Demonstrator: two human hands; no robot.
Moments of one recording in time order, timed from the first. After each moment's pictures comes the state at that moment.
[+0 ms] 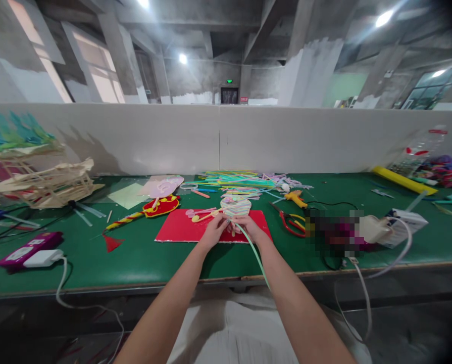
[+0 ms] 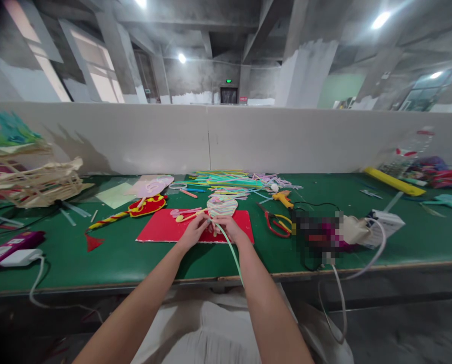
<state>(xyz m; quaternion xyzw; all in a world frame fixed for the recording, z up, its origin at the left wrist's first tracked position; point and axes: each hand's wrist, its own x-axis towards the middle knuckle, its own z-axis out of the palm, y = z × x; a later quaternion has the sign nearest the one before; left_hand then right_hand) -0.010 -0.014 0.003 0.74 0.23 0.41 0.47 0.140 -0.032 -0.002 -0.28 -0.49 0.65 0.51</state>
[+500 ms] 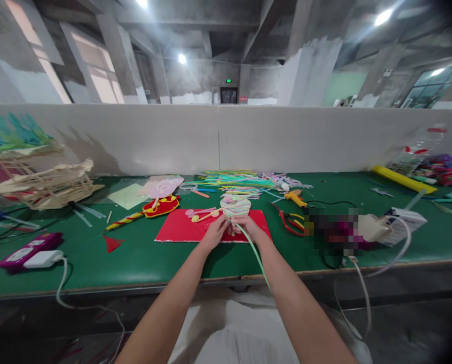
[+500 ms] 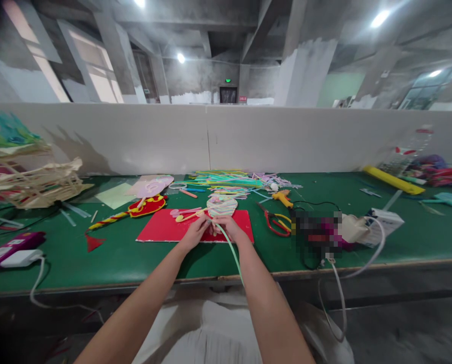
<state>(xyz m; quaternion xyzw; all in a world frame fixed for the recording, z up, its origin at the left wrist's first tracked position) -0.009 -0.018 0.005 0.77 0.23 0.38 0.46 0.140 -0.033 0.000 -0.27 -0.50 0.66 0.49</state>
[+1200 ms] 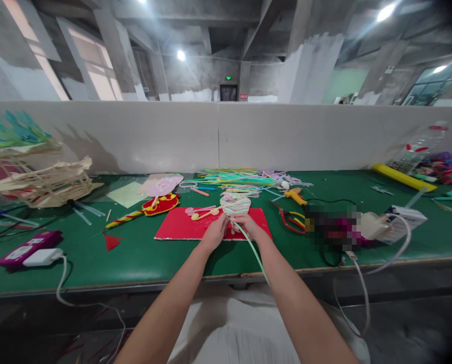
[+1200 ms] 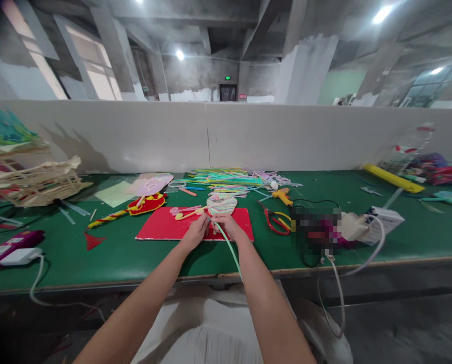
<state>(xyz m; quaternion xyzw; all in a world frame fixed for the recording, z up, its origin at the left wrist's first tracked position) -0.007 -0.021 0.000 0.78 0.35 0.38 0.36 0.141 -0.029 -0.007 -0.29 -0.49 0.65 0.50</state>
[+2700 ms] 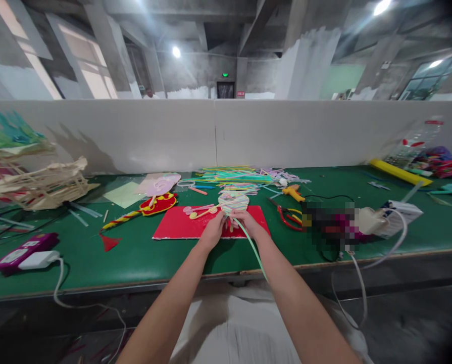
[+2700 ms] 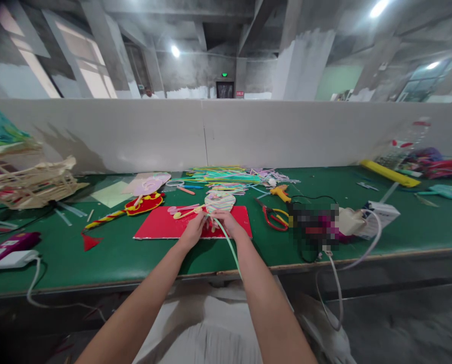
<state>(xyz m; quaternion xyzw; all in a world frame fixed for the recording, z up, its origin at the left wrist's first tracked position) -0.008 -0.017 -0.004 0.82 0.33 0.35 0.30 0.144 -0.025 -0.009 -0.27 -0.48 0.65 0.53</state>
